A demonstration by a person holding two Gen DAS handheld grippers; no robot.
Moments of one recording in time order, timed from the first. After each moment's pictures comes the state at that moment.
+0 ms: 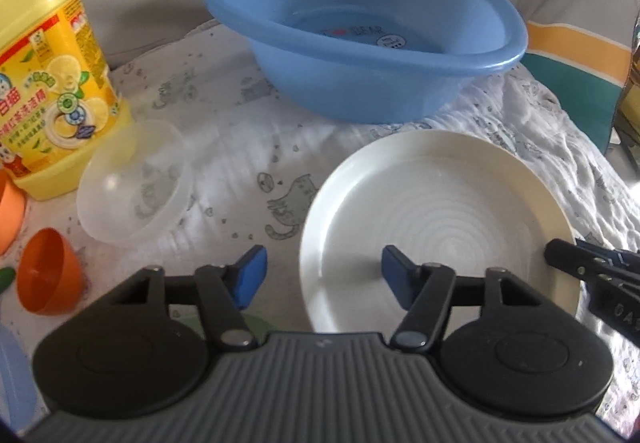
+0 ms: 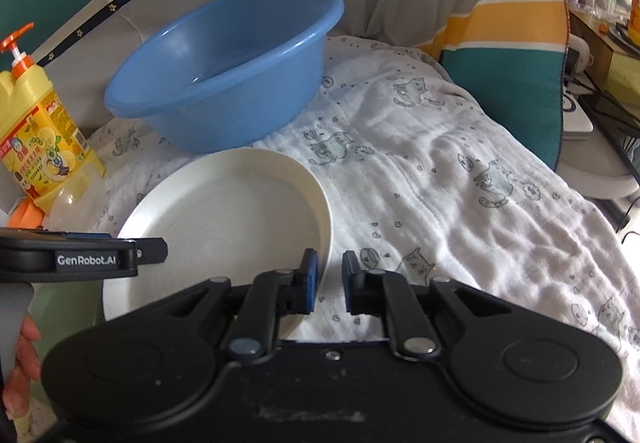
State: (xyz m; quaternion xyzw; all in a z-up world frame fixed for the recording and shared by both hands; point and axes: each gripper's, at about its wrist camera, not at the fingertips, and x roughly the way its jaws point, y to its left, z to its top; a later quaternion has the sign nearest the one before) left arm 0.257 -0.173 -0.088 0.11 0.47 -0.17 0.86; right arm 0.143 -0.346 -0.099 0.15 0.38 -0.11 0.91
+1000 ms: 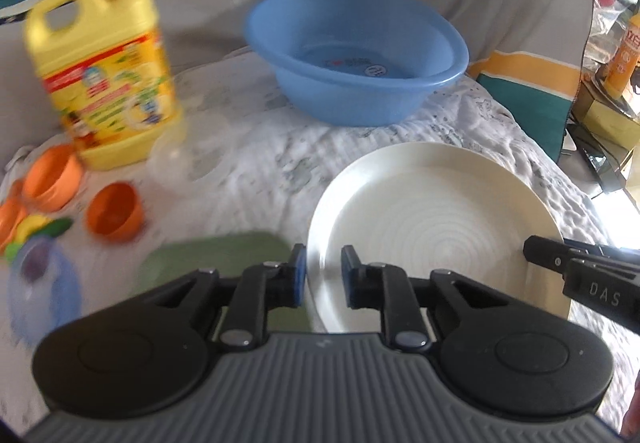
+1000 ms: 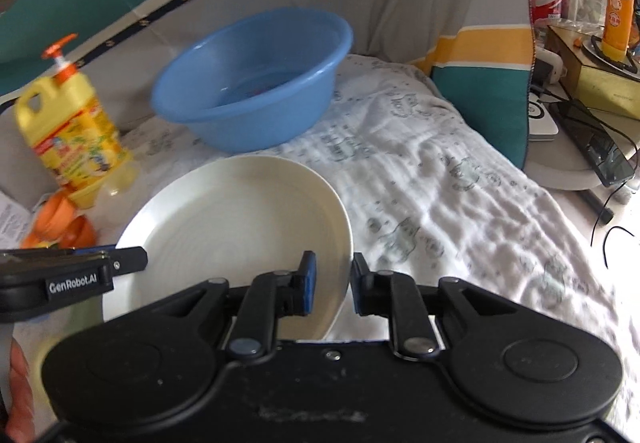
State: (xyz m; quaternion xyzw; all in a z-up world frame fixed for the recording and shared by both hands) left arm 0.160 -0.143 -0.021 0.09 0.45 -0.15 0.88; right arm 0.076 -0.315 -0.041 0.16 0.38 -0.10 0.91
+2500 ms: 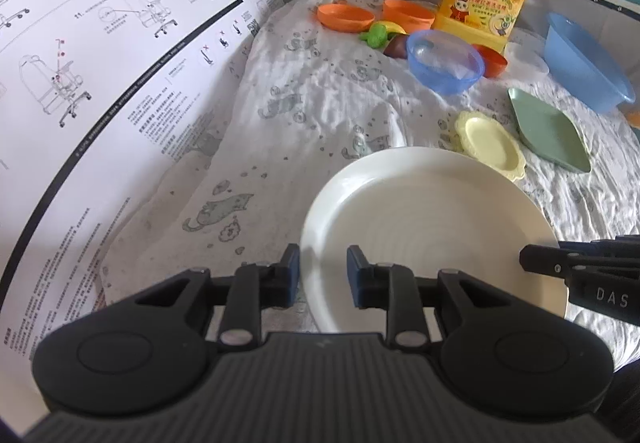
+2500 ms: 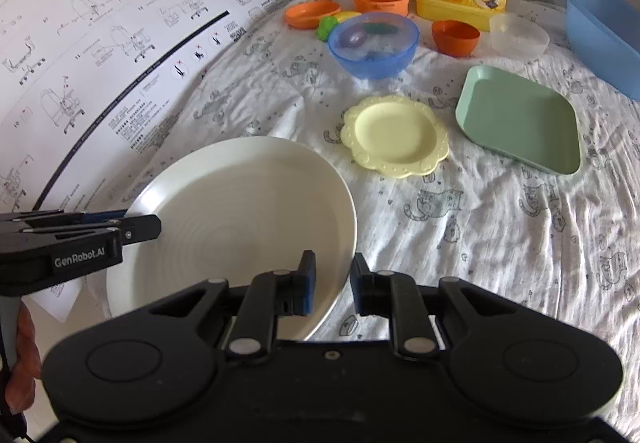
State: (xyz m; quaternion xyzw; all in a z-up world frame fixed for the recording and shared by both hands) left arm -0.066 0.203 -0.033 -0.06 0.47 0.07 0.88; right arm -0.020 0.020 -0.037 -0.03 0.48 0.17 0.86
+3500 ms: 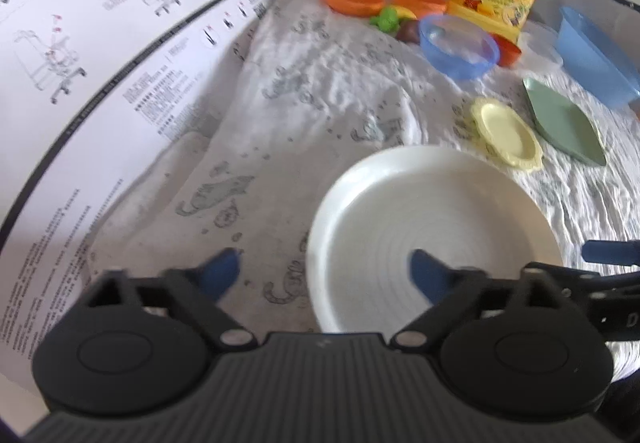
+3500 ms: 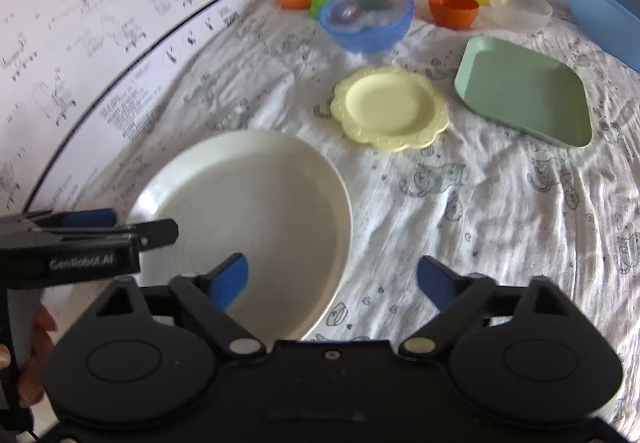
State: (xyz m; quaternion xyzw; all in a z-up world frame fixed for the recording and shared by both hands) left arm -0.063 0.205 -0.051 -0.07 0.47 0.08 0.88; right arm -0.010 0.006 -0.050 -0.01 0.49 0.17 0.85
